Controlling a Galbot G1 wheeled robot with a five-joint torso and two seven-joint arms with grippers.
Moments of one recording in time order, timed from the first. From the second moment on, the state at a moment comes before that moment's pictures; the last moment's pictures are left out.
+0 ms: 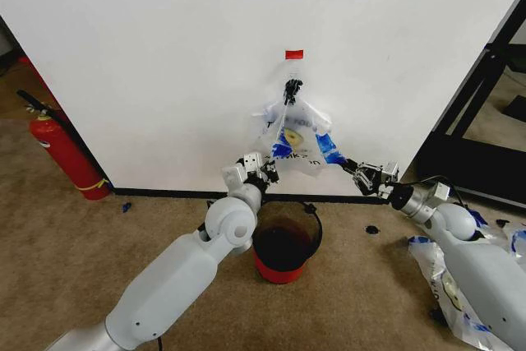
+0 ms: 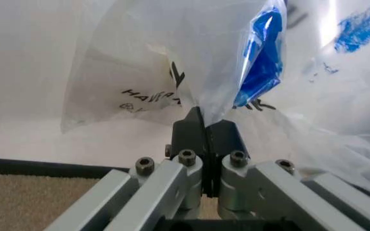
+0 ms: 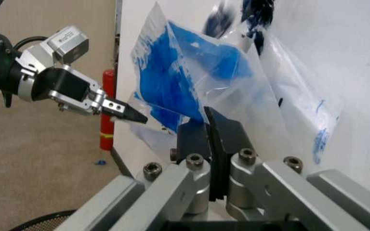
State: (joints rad) left arm 0.68 -1.19 0.20 -1.84 -1.07 0.26 -0.63; right arm -0.85 0.88 0.32 1.40 0.75 0.33 -0.92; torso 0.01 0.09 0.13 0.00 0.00
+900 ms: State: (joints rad) left arm 0.66 -0.98 0.30 -1.91 -0.54 0.21 -0.42; right arm -0.87 0.88 0.35 1.40 0.75 0.34 -0.91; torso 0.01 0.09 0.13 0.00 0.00
